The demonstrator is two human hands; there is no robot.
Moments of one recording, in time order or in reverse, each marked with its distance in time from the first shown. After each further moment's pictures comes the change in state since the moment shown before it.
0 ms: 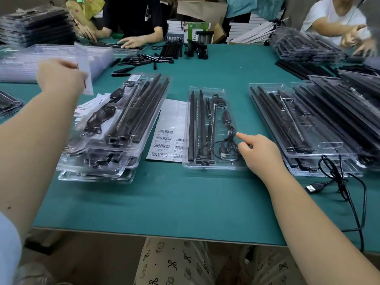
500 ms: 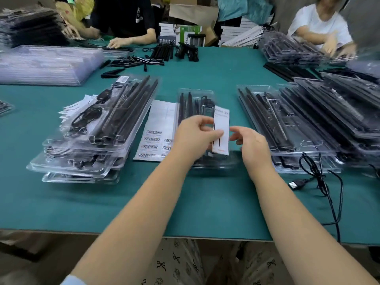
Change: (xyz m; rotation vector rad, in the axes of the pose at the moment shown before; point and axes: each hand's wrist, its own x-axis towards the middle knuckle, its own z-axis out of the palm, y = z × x) left_hand -0.255 0.060 0.098 -0.394 -0.858 0.057; right_hand -0.003 -0.007 -0.008 0.662 0.165 0.091
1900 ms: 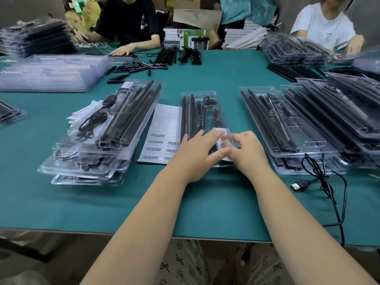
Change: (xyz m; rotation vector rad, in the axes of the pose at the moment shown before) left_hand -0.006 -0.032 -0.009 0.801 -0.277 0.316; right_hand 0.006 0.013 0.004 -0.476 -0.146 -0.129
